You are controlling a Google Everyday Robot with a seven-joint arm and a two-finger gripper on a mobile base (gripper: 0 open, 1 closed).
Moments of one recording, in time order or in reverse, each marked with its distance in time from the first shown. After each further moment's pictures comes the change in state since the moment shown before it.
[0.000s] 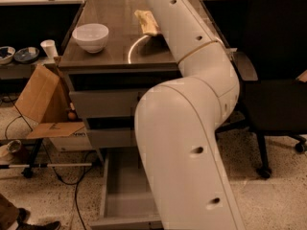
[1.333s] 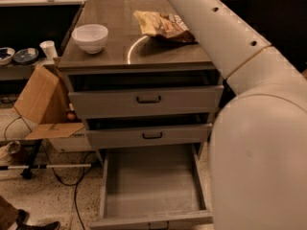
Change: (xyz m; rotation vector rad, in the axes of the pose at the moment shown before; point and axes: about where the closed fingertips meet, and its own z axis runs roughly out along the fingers) arm 0.006 0.018 -0.057 -0.056 -0.130 0.060
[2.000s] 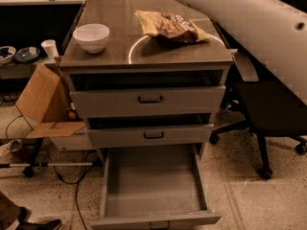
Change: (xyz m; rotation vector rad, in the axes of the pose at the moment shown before) arm 0.012 0.020 -0.127 0.079 -0.017 0.026
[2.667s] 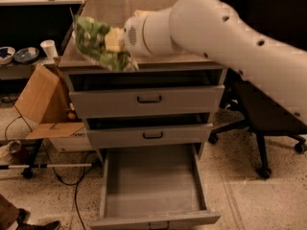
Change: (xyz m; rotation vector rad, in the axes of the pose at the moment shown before) arm 0.161 0.030 -0.061 -0.078 0.343 0.124
